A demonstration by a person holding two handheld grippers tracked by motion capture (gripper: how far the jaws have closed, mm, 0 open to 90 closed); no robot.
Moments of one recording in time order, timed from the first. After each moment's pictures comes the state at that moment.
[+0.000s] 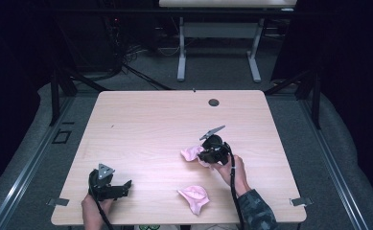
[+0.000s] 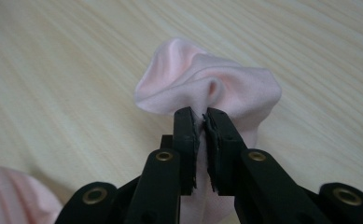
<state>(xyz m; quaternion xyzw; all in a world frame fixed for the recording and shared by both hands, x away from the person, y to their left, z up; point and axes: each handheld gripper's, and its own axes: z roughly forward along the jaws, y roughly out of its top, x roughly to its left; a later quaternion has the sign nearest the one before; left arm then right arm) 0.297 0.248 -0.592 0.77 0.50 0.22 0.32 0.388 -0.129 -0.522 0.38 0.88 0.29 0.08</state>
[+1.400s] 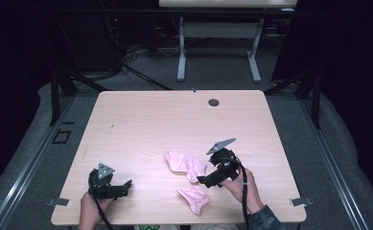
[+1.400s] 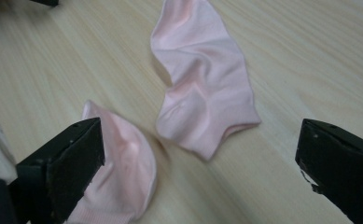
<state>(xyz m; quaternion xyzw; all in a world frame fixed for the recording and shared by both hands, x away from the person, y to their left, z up) 0.299 0.248 -0.592 0.77 0.51 0.22 0.32 0.331 -0.150 -0.503 0.35 0.88 0.31 0.05</state>
